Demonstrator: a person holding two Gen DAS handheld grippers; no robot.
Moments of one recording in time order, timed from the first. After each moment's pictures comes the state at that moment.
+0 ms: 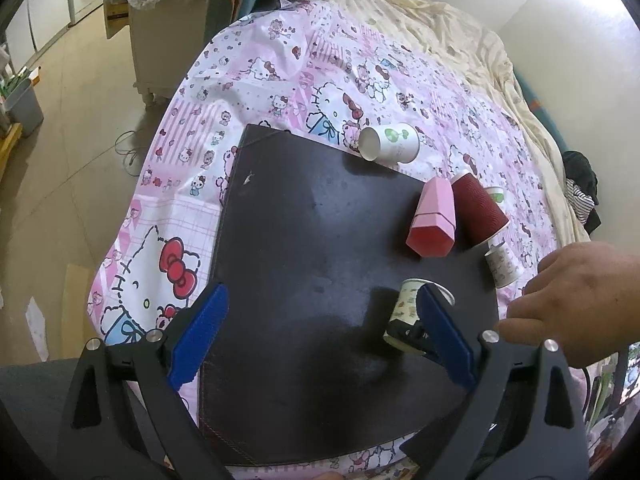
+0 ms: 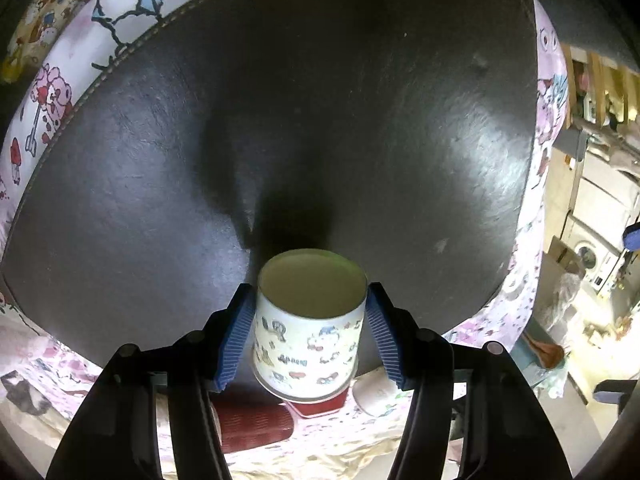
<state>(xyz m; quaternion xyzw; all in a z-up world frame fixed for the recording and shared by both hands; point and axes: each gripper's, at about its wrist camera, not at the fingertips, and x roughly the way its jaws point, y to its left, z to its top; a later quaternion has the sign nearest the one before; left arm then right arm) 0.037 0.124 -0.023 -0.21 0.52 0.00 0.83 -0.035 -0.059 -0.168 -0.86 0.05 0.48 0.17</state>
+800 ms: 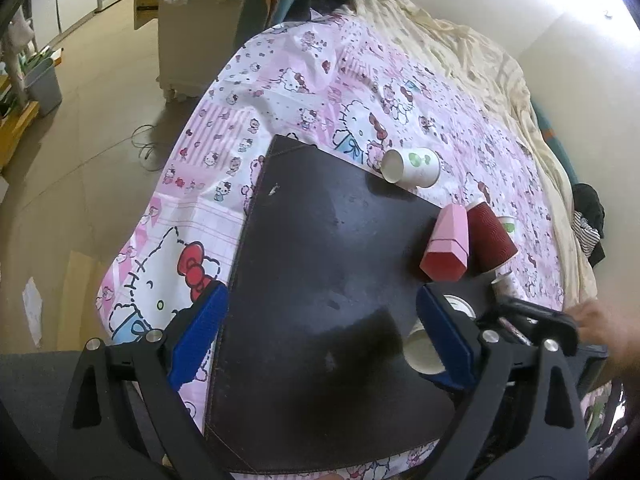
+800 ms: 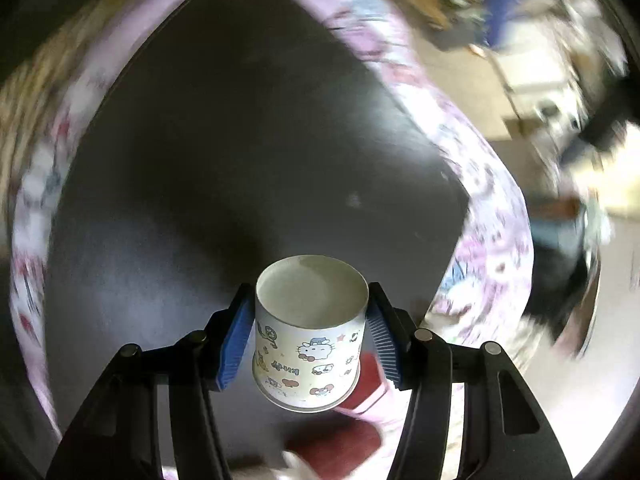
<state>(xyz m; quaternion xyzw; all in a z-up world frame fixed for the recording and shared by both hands) 0.035 0.145 -0.025 -0.24 0.50 0.04 0.83 0.006 -0.026 -0.106 -0.69 0.18 0.51 0.48</state>
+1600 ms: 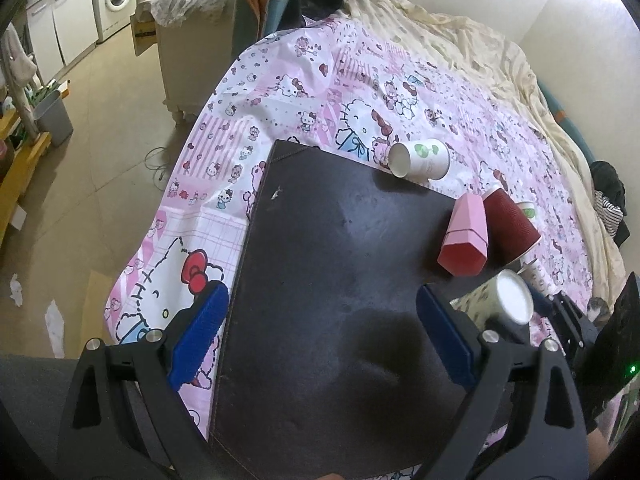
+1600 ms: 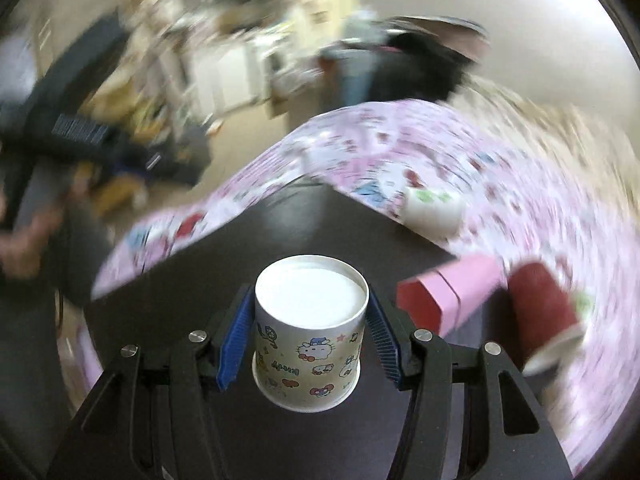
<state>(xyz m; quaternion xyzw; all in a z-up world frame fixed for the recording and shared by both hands) 0.036 0.117 -0.032 -0.18 0.49 0.06 0.85 0.069 -0.121 -0.062 -0.10 0.34 0.39 0.85</state>
